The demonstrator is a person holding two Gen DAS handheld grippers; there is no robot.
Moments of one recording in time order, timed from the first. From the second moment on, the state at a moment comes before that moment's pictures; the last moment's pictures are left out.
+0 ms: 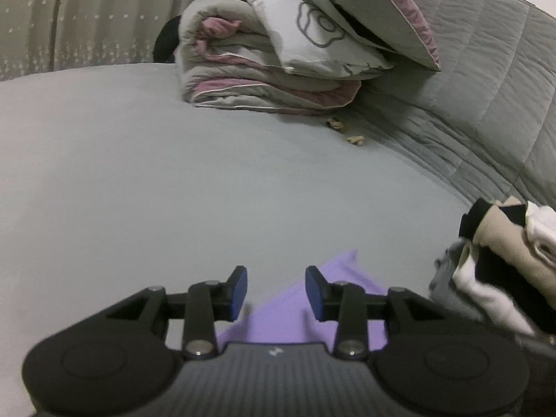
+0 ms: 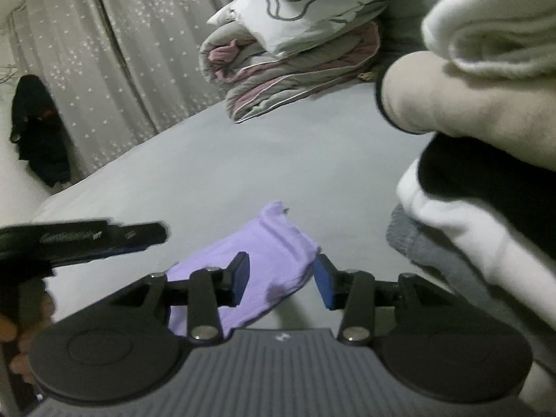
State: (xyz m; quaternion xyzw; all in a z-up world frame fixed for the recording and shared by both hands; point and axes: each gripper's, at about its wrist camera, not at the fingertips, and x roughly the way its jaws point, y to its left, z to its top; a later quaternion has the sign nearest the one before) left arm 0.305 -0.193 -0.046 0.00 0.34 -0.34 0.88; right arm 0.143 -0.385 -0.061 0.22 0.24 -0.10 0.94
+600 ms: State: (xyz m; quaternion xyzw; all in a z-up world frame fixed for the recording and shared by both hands) left arm 0.211 -0.065 -0.057 -0.04 0.32 -0.21 0.92; right arm 0.153 -0.378 -0.070 0.21 0.28 -0.11 0.93
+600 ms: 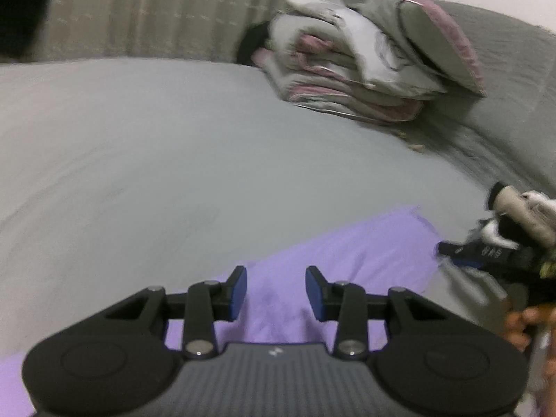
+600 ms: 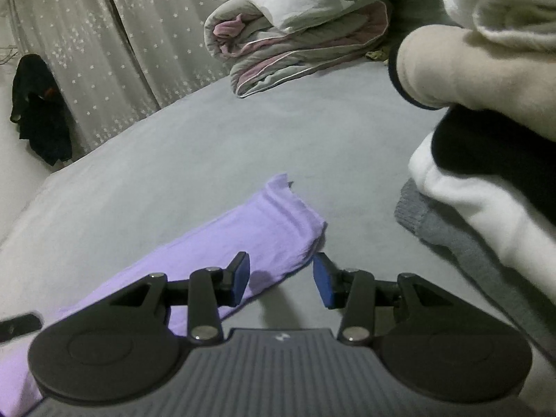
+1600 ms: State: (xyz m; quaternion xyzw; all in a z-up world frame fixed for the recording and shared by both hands) left arm 0.194 -0.050 -0.095 -0.09 0.31 -0.23 0.92; right arm 0.268 -0.398 -0.063 0.05 0.32 -0.15 0.93
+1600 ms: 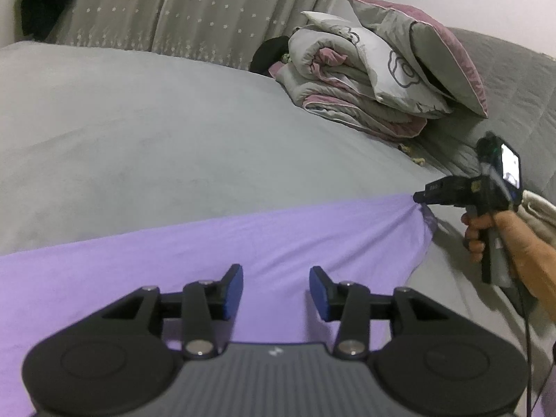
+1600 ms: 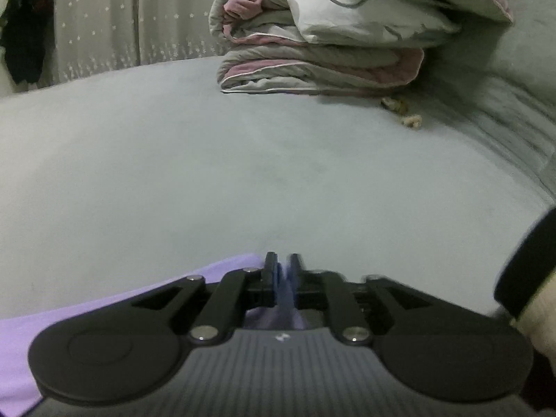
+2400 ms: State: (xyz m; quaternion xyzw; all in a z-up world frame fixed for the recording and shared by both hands) left arm 0.192 -0.052 -0.092 -0.09 0.31 -0.26 0.91; right arm 0.222 -0.368 -0.073 0.05 0.31 -0.25 0.91
